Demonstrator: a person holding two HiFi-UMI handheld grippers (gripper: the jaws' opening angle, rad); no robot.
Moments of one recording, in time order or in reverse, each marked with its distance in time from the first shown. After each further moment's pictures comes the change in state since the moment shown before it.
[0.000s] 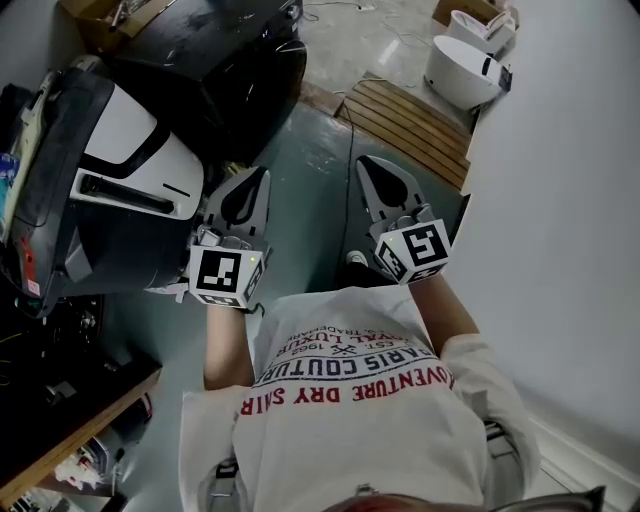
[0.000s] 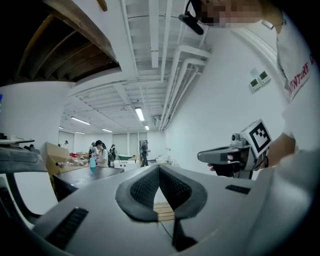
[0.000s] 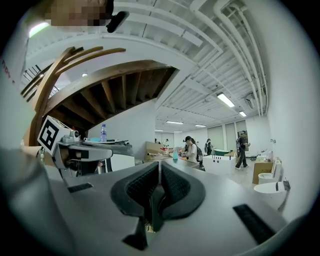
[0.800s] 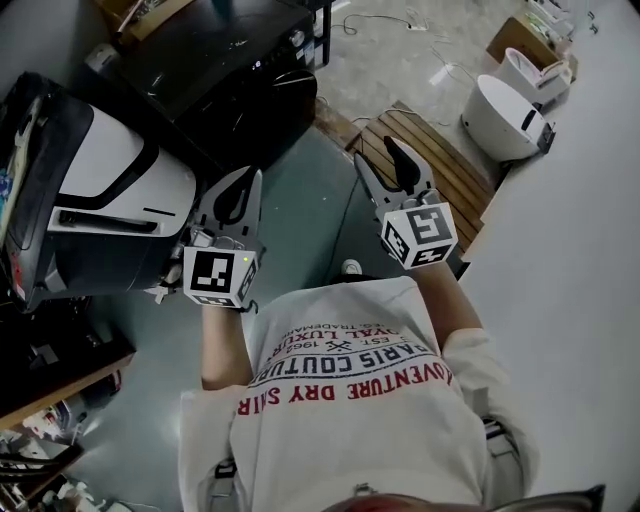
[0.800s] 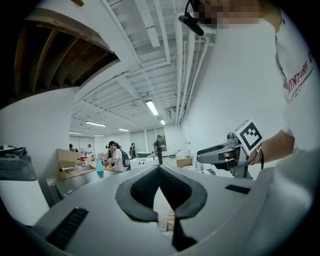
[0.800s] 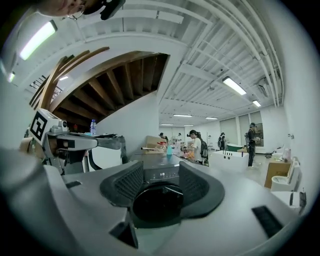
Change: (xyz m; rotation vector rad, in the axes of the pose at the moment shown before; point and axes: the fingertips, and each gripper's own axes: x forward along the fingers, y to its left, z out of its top) left arm 0.248 0.028 -0.018 0.040 0.064 0.234; right arm 0.170 -0.263 -0.036 -0.009 0.079 0.155
